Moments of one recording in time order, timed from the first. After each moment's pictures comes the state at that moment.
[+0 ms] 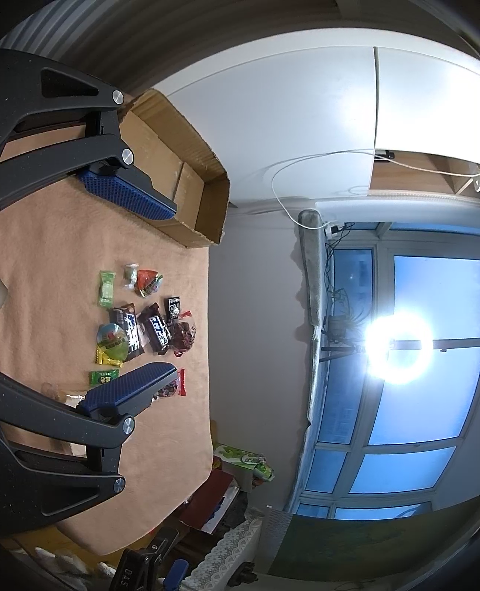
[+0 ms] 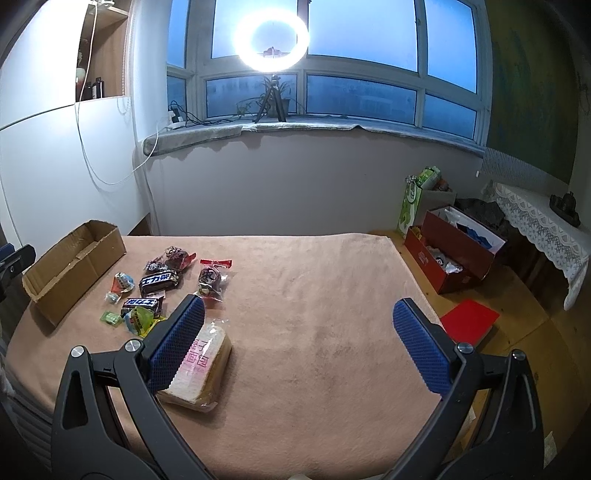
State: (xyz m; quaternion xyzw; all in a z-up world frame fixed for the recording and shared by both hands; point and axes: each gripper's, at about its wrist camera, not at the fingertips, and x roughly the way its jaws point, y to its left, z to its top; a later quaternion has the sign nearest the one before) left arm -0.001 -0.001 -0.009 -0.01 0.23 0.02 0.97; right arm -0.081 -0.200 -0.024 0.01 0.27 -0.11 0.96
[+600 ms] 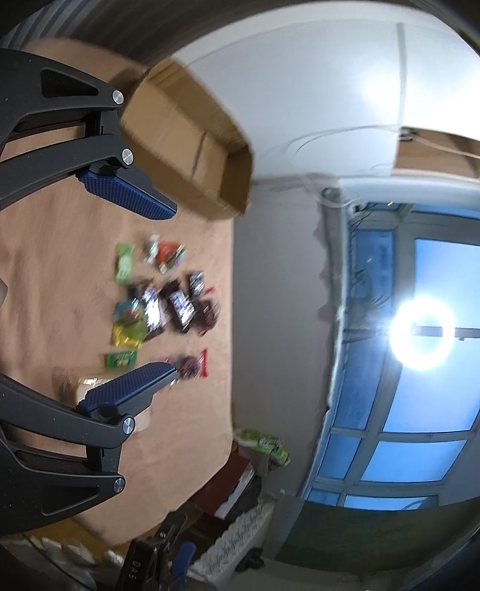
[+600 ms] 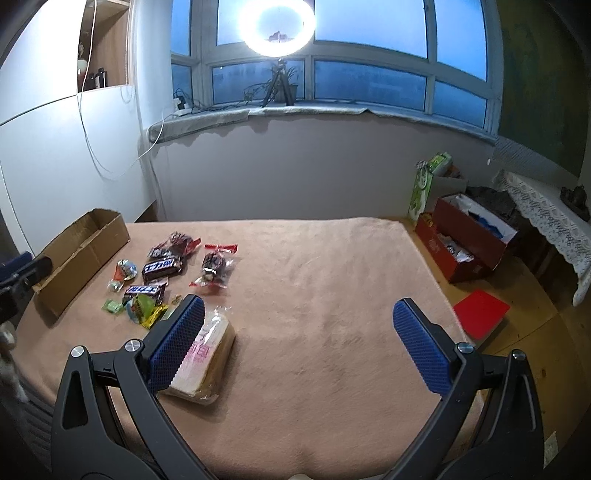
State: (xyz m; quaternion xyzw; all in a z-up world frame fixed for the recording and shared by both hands) left arm 0.016 -0.007 -0.034 -0.04 0.28 -0.04 0.96; right arm -0.069 -0.206 -0.036 0.02 0.30 -0.09 0.95
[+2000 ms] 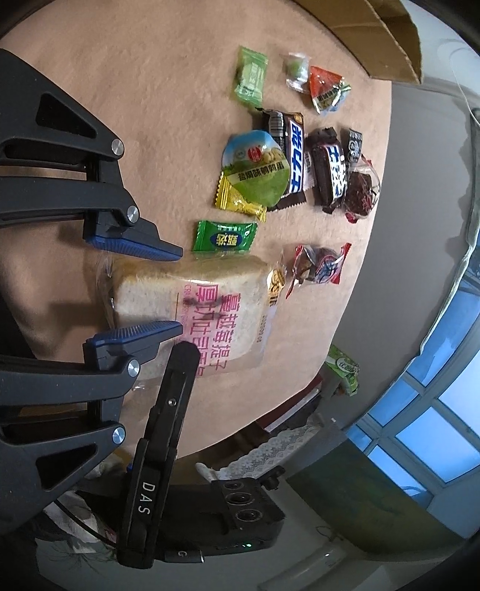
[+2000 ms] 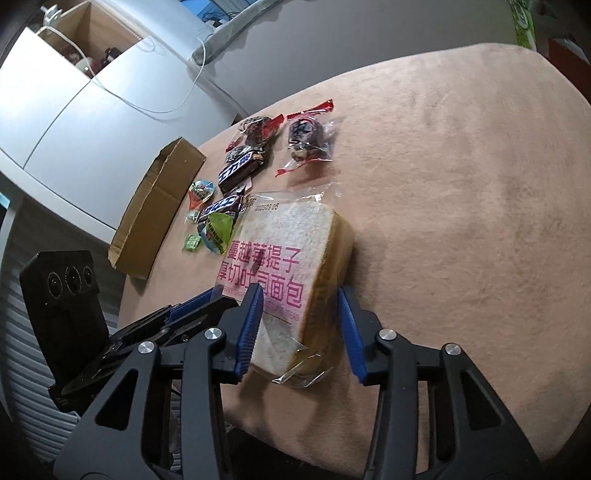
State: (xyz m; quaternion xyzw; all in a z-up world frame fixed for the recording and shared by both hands) left arm 0.059 -0.051 -0.131 -0.17 0.45 -0.23 0.85; right arm 0.002 -0.193 -0.142 0.23 0.48 0.14 0.83
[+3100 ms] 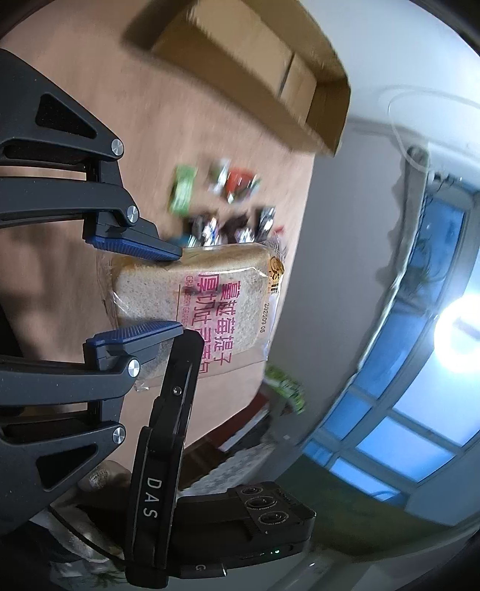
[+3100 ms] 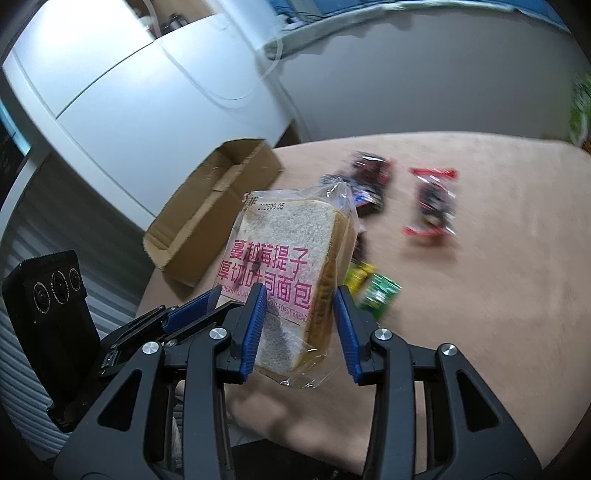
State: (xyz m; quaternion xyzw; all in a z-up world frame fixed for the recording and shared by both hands) left arm 0.032 0.022 -0.074 -0.16 0.36 -0.15 0.91; right arm 0.033 -0.091 -0.072 0.14 0.45 0.20 0.86
